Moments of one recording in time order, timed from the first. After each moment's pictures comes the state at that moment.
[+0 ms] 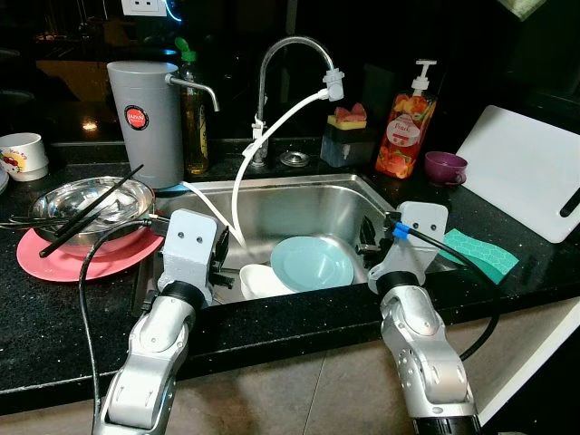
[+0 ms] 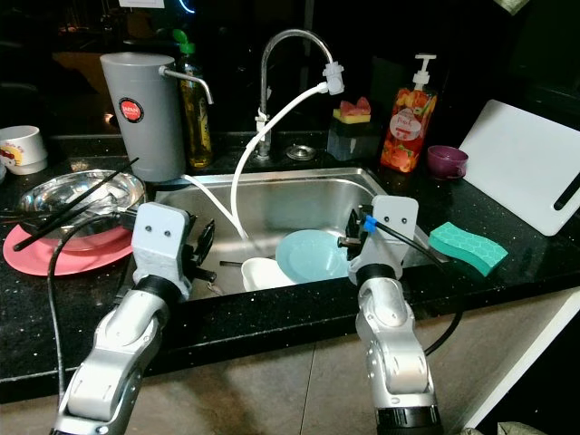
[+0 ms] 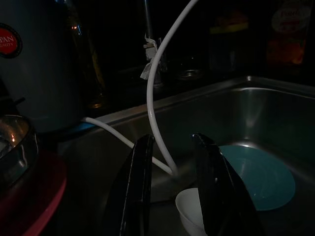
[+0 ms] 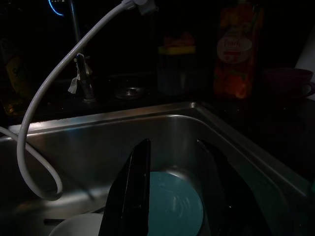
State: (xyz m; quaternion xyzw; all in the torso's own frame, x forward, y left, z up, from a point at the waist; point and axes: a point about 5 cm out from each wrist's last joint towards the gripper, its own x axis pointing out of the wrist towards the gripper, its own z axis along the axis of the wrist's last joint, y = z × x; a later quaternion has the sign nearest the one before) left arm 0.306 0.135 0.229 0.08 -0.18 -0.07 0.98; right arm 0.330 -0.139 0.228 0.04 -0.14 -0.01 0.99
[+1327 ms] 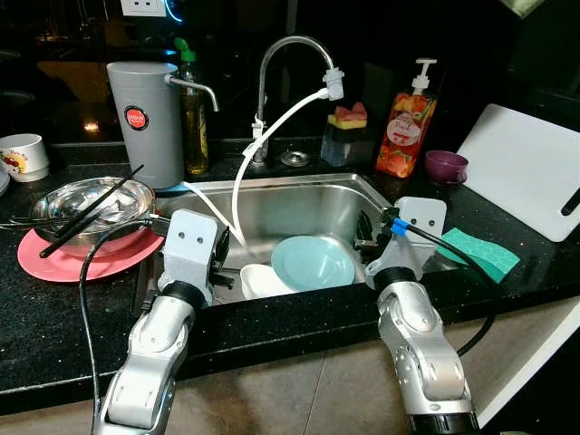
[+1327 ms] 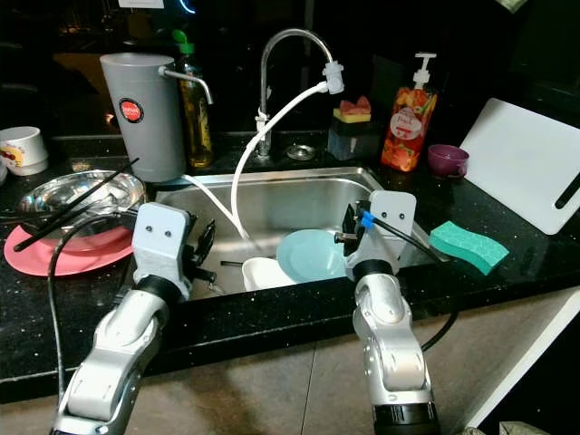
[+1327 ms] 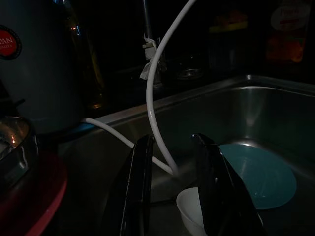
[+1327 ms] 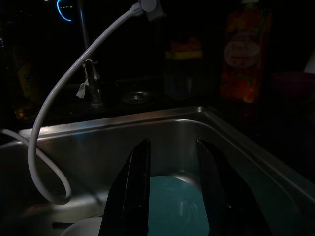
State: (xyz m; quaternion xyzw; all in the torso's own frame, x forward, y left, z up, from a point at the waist) left arm 0.306 0.135 0.229 0.09 -0.18 -0.07 0.98; right arm 0.331 -0.134 0.233 0.05 -0.15 0.00 0.99
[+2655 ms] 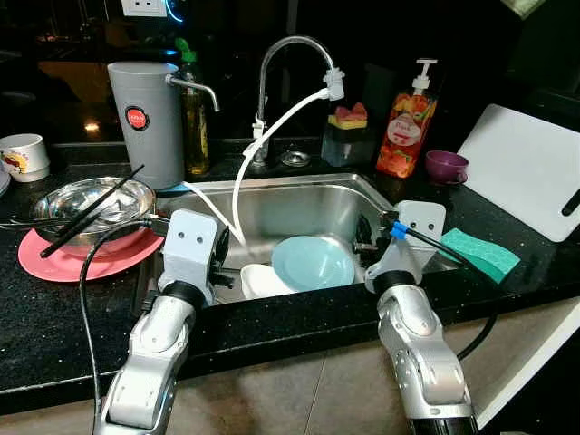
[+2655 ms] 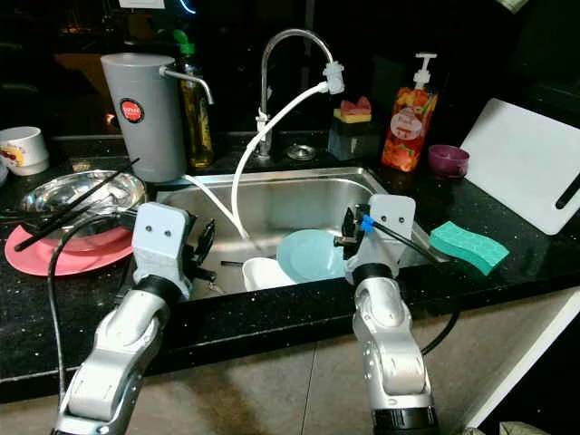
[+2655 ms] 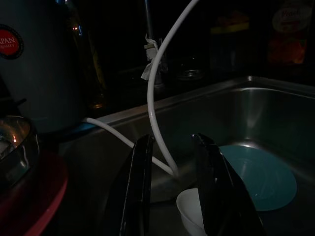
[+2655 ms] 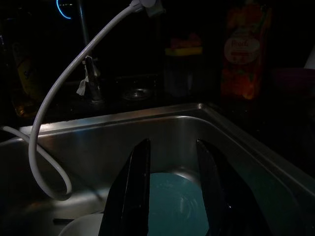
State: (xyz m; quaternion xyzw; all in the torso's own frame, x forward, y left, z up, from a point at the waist) left arm 0.306 0.135 0.229 0.08 -0.18 -0.07 0.98; right arm 0.329 -0.134 0.229 0.05 -0.14 0.00 0.99
